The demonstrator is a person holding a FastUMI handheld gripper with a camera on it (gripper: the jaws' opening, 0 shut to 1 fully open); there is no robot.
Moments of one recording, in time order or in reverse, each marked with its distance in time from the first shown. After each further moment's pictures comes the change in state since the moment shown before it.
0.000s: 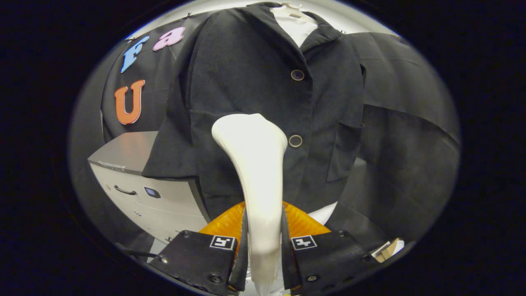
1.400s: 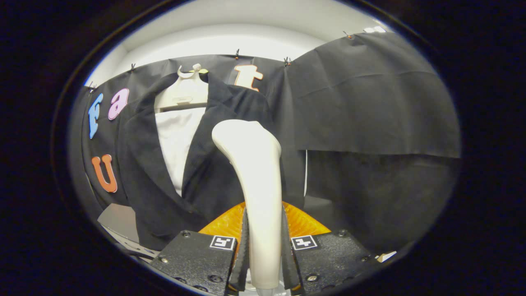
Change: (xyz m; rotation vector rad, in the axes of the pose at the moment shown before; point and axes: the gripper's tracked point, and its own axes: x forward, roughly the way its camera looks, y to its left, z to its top) arm -0.068 -0.195 0.242 0.206 -0.335 -0.116
